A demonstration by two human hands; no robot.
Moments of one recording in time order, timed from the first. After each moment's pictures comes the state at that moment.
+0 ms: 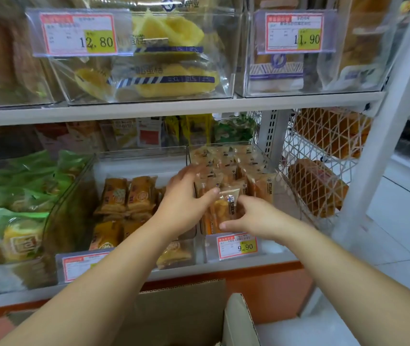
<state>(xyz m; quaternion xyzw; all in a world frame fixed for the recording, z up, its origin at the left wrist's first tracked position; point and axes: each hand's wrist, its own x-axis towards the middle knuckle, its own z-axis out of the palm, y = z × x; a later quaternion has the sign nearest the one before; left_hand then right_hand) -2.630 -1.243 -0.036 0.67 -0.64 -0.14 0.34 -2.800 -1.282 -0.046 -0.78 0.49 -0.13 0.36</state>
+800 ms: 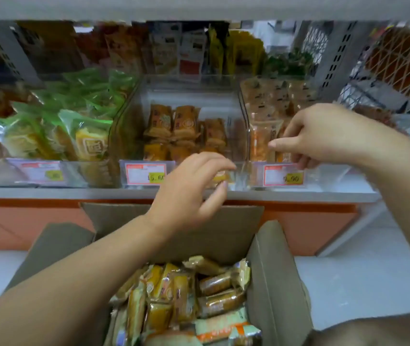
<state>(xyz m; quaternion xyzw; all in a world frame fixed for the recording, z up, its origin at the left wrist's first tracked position) -2.582 -1.120 -0.094 0.56 -0.75 0.02 0.34 -2.779 -1.225 0.020 -0.83 0.53 -0.02 0.17</state>
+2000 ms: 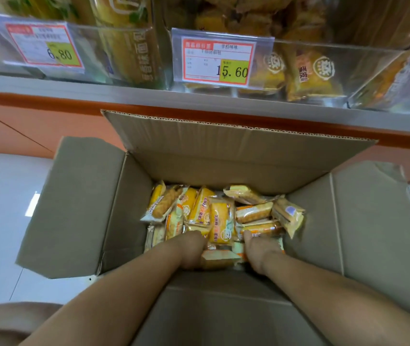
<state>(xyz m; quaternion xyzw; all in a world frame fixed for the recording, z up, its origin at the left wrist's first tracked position) -2.525 -1.001 -0.355 0.63 -0.59 -0.47 -0.19 -2.711 -1.077 -0.397 -0.81 0.38 0.41 0.16</state>
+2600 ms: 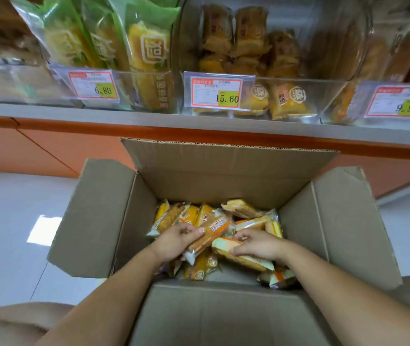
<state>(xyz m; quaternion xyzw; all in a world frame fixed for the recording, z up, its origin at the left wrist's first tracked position) -2.494 -0.970 -0.317 0.74 -0.30 -0.55 0.23 -2.708 -1.092 -0.337 -0.69 0.46 0.21 0.52</state>
